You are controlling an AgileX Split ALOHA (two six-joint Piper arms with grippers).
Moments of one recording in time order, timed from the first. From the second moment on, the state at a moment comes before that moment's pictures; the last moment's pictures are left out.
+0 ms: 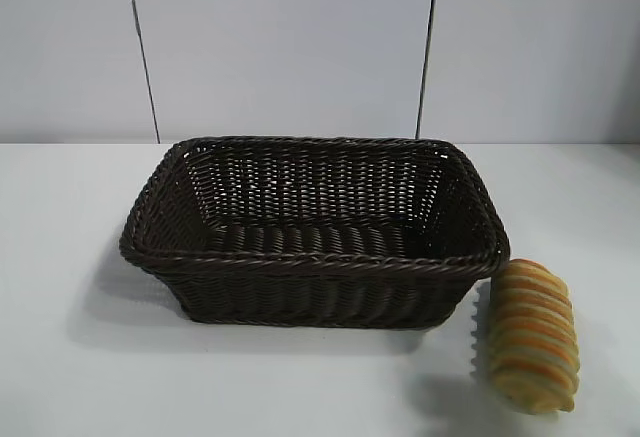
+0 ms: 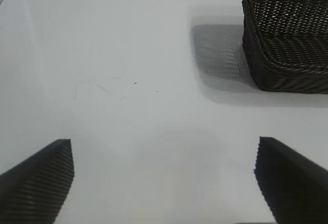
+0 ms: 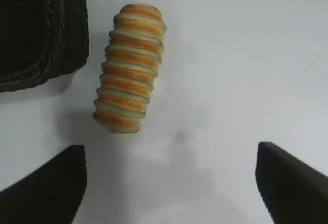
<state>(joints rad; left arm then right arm) 0.04 -0.01 -0.49 -0.12 1.13 0.11 0.17 1.08 -0.48 0.07 0.59 0.17</state>
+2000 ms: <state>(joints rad) 0.04 -0.01 -0.49 -0.12 1.13 0.11 0.31 1.65 -0.58 0.29 0.24 -0.04</state>
